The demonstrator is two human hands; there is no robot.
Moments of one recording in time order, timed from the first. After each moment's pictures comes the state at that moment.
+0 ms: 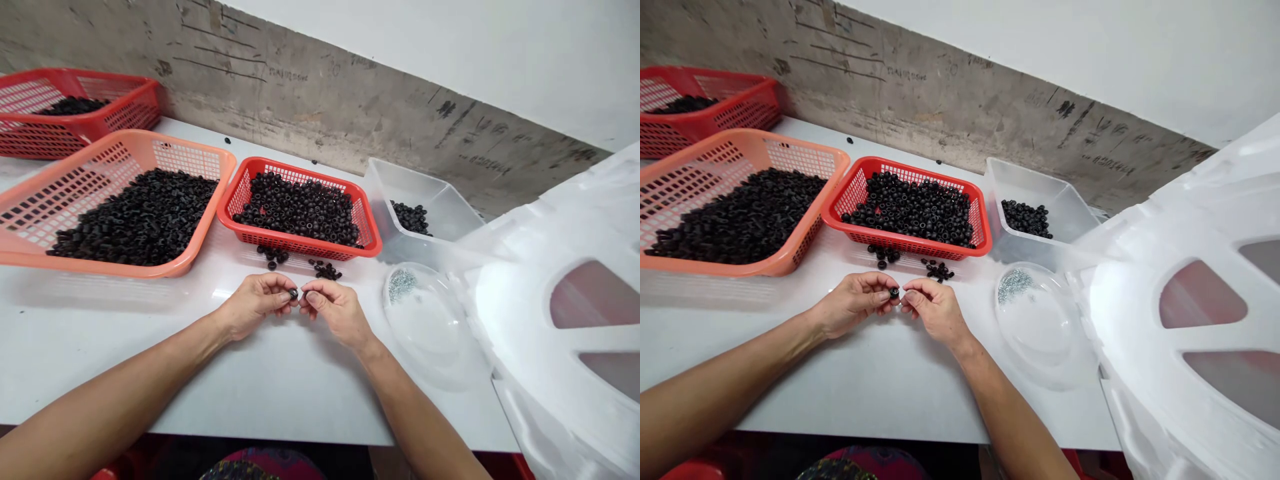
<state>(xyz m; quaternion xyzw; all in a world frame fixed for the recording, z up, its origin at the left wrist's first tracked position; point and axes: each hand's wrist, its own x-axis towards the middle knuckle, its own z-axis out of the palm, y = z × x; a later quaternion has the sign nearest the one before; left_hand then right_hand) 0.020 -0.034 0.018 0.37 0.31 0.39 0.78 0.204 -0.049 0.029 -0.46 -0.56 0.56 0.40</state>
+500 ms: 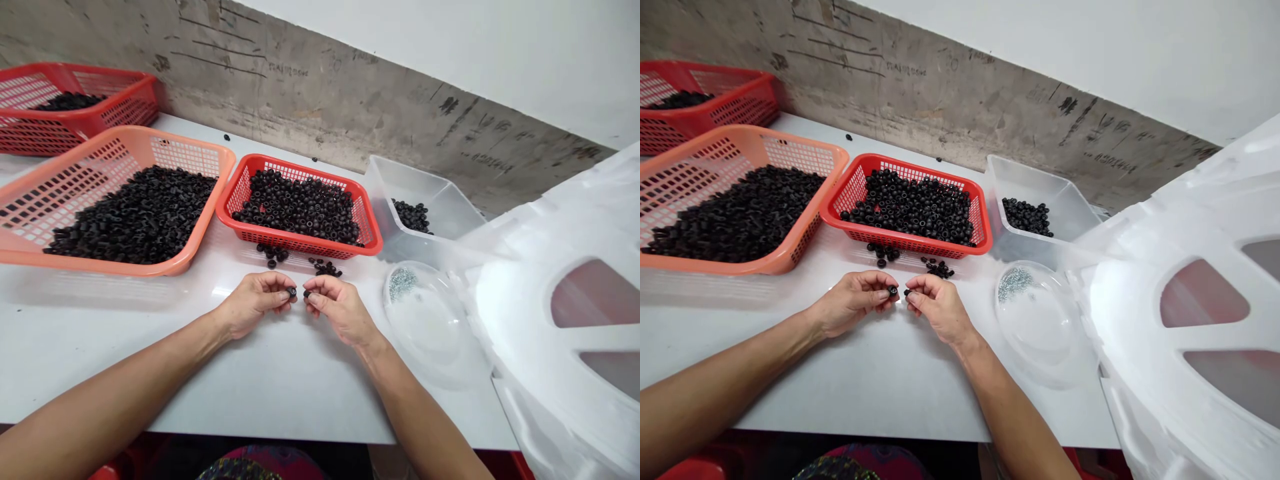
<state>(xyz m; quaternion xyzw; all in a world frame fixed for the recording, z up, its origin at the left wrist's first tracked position) 0.021 -0.033 0.017 0.38 0.34 0.39 0.77 0.208 -0.046 0.028 -0.46 -0.50 0.62 0.40</state>
